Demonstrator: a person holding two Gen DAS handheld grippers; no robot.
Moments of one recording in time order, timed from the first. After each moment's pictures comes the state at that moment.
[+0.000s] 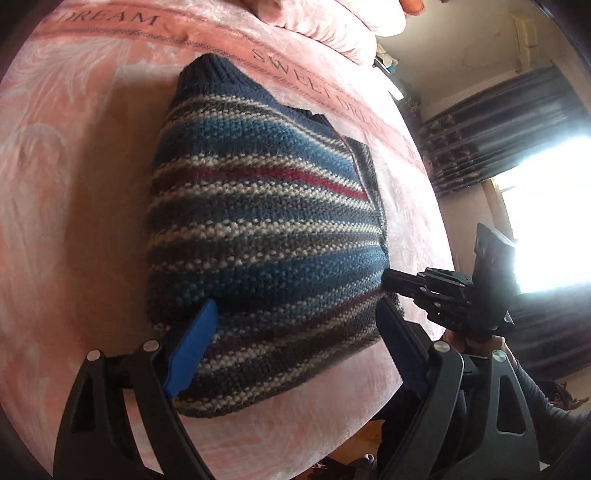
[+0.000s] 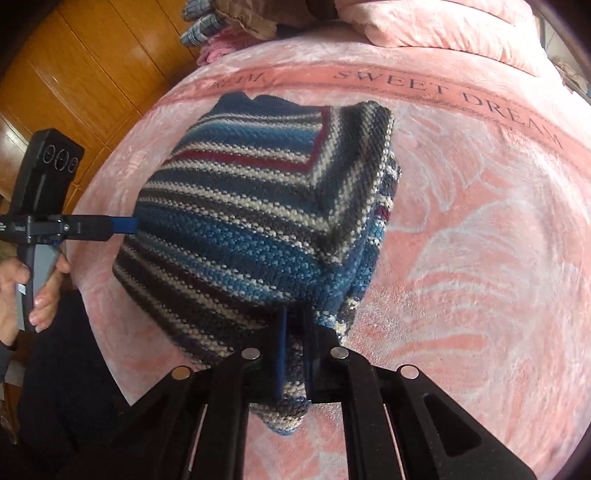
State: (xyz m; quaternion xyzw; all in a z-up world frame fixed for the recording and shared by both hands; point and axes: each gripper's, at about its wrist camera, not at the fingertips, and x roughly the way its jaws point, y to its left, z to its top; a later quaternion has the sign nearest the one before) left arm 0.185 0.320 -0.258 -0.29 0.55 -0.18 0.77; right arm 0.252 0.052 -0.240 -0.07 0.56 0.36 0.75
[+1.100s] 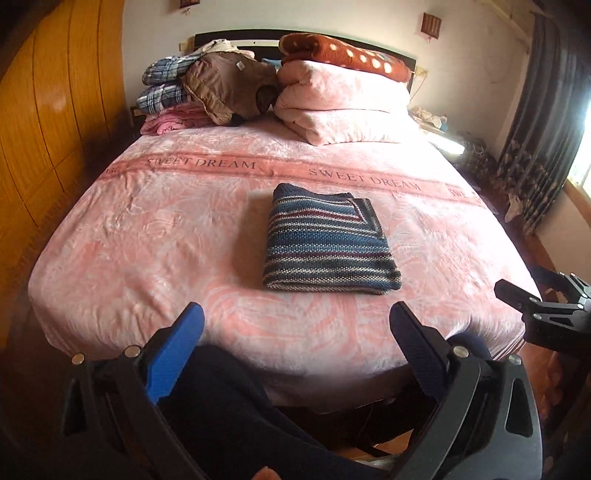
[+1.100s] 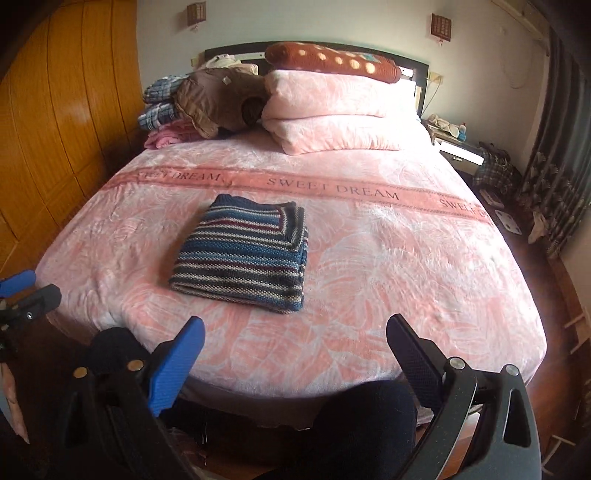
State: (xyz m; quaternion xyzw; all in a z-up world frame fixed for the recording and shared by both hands) left arm -0.070 0.244 -0.013 -0.08 0.43 0.07 0.90; right arm 0.018 -0.009 -0.018 -0.08 0.41 0.16 0.90
